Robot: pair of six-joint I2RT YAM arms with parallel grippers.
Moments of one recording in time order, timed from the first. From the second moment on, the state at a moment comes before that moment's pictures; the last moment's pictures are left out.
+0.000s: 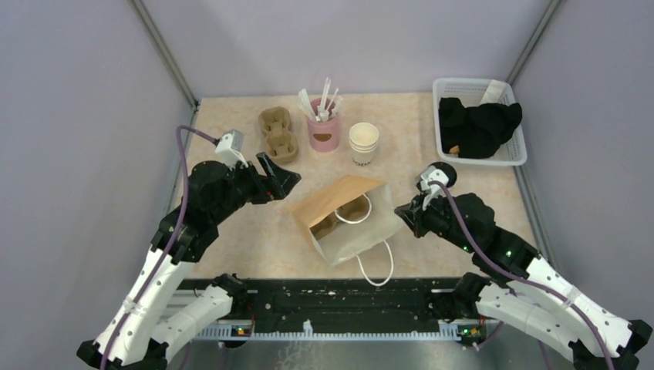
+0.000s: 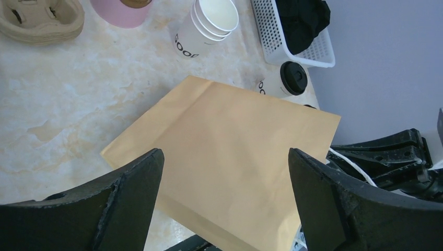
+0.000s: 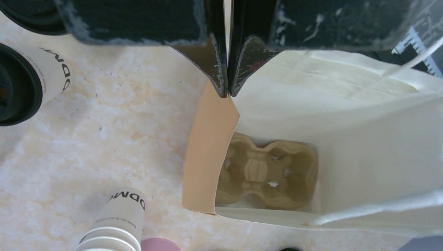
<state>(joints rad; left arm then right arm) -0.50 0.75 1.06 -0.59 0.08 -0.65 0.83 0.57 0.70 -0.44 0.04 0.12</state>
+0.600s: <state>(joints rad) -0.50 1.05 1.41 -0.76 0.13 -0.73 0.83 1.16 1.36 -0.83 0.22 0.41</state>
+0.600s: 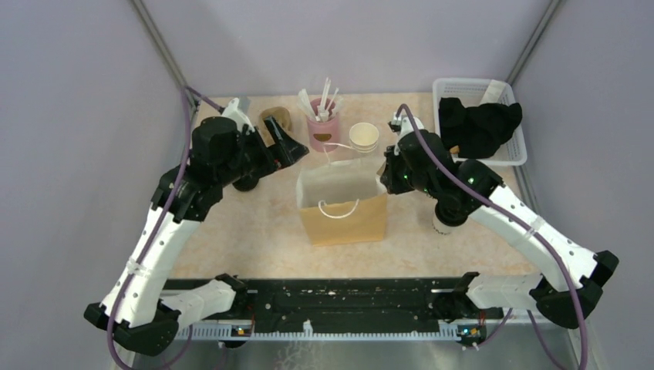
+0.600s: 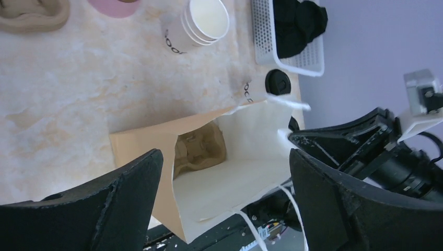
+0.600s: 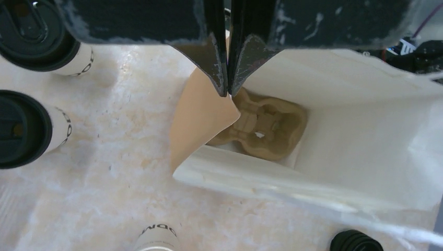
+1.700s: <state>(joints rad) -0.50 1.19 1.43 -1.12 0.23 -0.69 0.27 1.23 1.26 -1.31 0.15 0.39</state>
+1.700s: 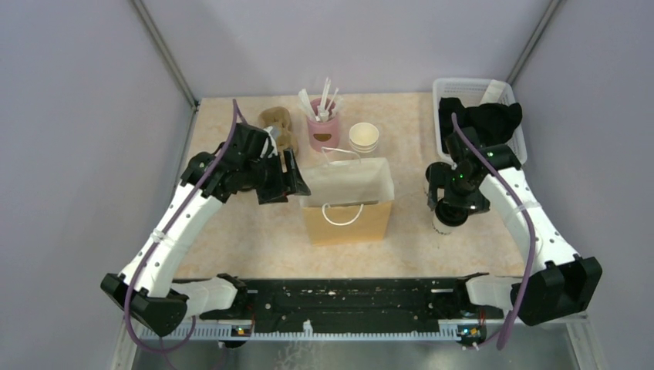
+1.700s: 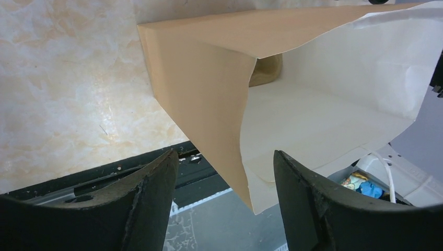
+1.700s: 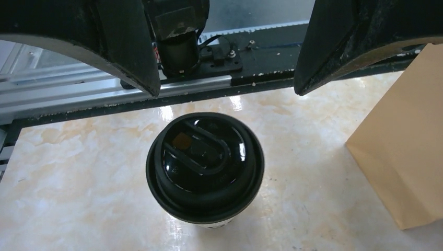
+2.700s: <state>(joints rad) -0.50 1.19 1.40 -1.12 0.24 -0.65 0.13 1.25 1.09 -1.06 0.13 0.35</state>
